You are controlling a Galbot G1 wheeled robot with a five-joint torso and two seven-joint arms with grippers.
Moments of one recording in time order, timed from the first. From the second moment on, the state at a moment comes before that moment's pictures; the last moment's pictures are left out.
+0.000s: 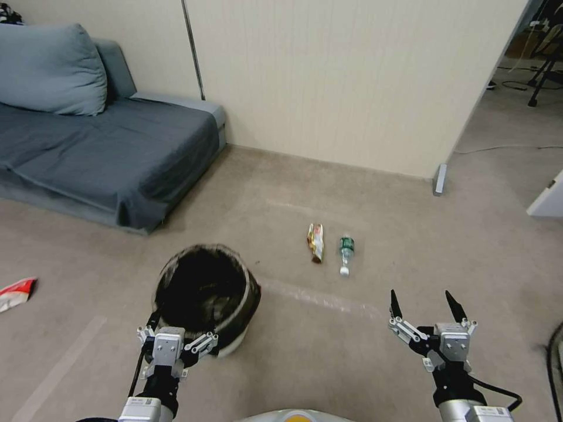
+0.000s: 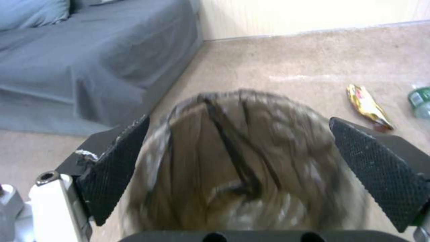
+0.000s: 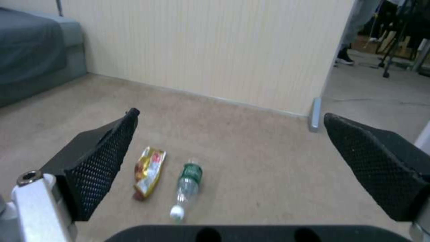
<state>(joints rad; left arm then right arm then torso) 2.08 -1.49 -0.54 -2.38 0.13 0.06 -0.08 -2.02 1.61 0.62 2.30 -0.06 0.17 -0.01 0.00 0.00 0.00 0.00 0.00</state>
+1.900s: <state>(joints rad) 2.01 -1.45 -0.78 -2.46 -0.06 0.54 -0.02 -2.02 1.61 0.64 2.29 0.00 0.17 0.01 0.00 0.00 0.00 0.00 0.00</state>
